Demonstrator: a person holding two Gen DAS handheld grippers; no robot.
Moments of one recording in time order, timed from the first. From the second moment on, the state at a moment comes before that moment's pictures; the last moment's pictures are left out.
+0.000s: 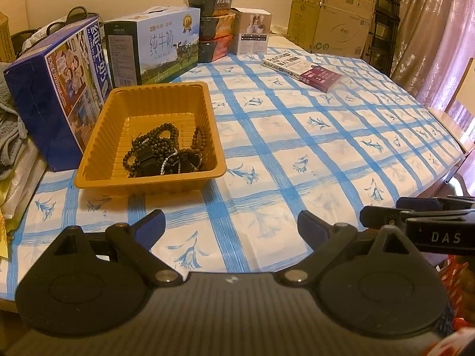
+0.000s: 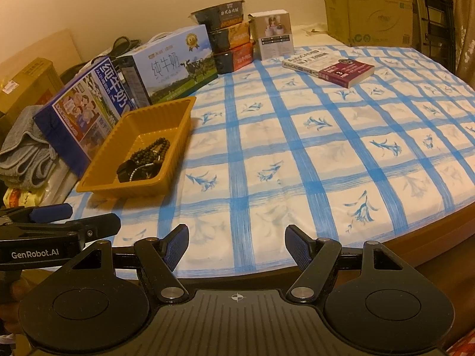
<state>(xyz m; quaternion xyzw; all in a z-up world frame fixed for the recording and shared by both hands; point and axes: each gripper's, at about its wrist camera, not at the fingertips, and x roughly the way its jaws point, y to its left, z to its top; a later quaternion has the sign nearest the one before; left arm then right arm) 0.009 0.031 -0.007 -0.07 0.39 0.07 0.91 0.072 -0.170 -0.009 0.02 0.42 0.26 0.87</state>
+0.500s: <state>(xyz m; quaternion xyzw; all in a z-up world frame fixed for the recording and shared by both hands) 0.011 0.032 -0.004 -0.07 0.39 0.07 0.92 0.073 -0.170 -0.009 0.02 0.42 0.26 0.87</state>
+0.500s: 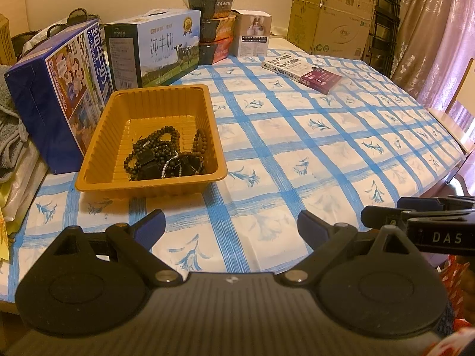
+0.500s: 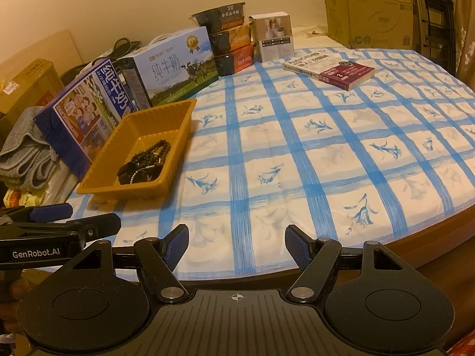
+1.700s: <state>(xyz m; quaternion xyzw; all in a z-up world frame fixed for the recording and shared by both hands) 0.011 0.032 -0.001 -0.07 0.39 0.07 0.92 0.075 -0.168 -0.005 0.02 0.42 0.26 0.87</state>
